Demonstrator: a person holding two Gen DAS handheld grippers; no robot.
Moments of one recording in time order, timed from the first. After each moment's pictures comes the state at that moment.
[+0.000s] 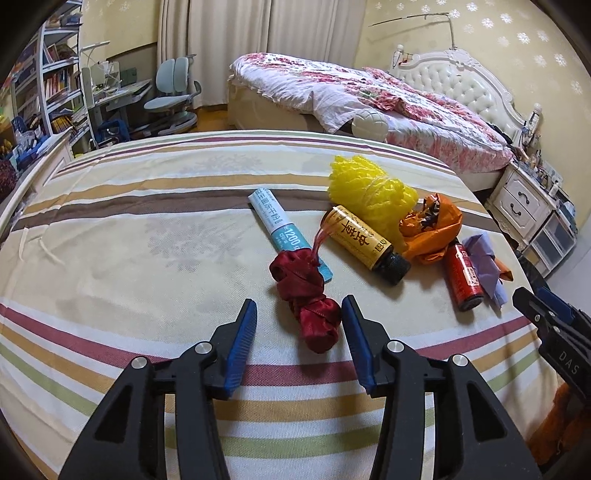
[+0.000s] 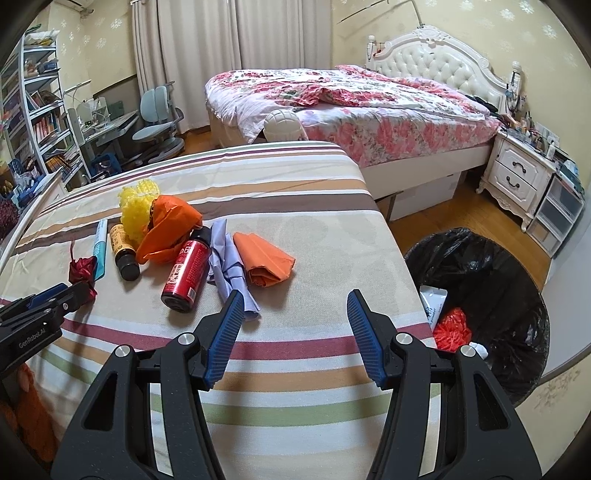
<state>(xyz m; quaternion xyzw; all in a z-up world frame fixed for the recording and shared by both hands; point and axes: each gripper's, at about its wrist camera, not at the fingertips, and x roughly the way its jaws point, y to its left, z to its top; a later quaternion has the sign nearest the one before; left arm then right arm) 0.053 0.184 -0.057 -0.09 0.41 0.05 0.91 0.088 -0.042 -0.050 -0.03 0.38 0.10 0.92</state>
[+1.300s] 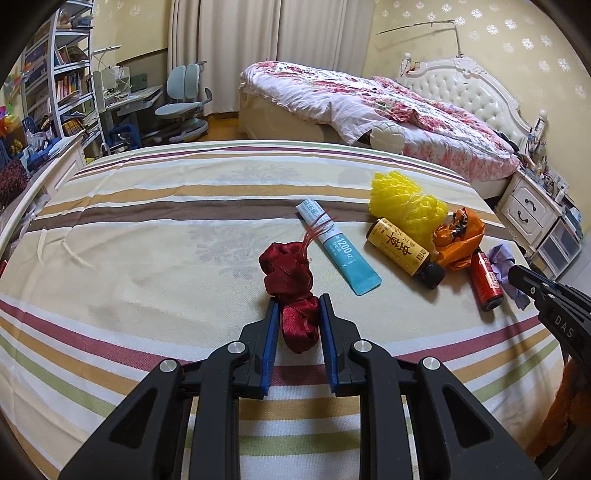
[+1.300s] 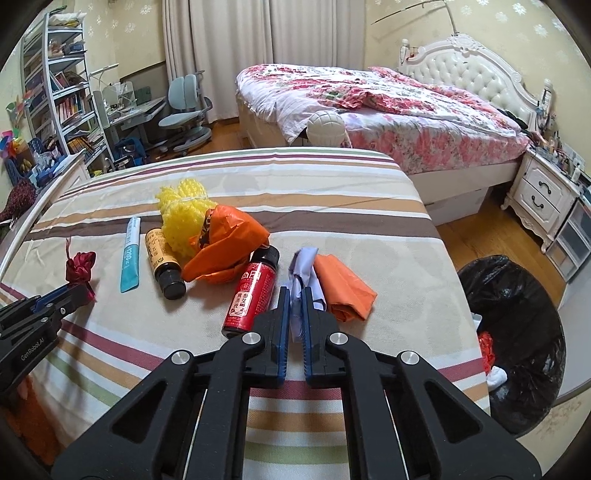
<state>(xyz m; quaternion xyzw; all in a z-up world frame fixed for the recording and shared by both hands) 0.038 0.218 -0.050 -0.08 0.39 0.07 0.91 0.095 0.005 -0.043 -0.05 0.38 0.15 0.91</state>
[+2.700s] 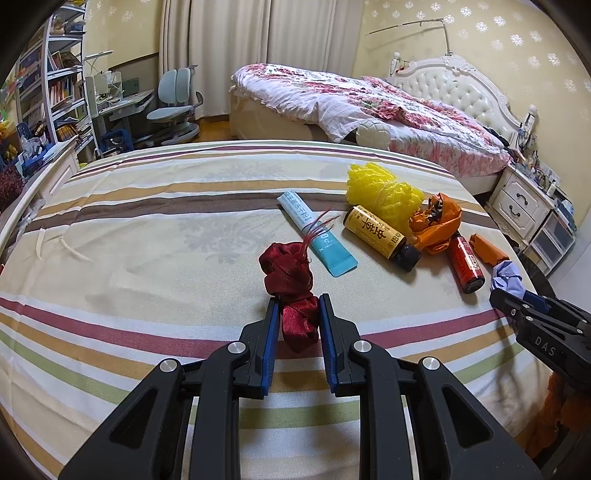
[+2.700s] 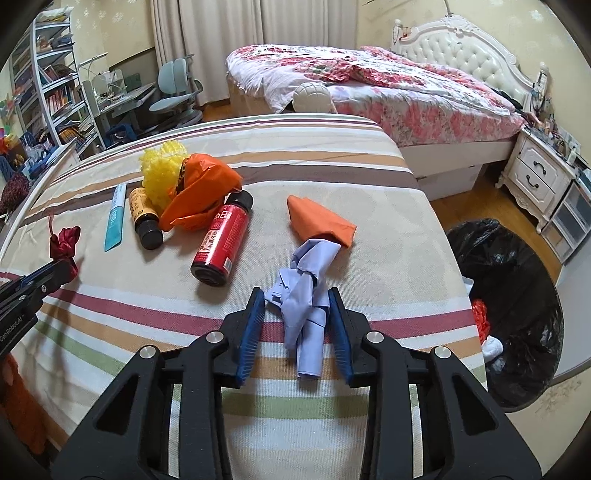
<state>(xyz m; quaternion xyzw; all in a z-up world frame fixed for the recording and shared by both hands) 0.028 0.202 -0.051 -0.07 0.39 0.06 0.92 0.086 -0.015 -0.064 -0.06 0.42 0.13 0.90</state>
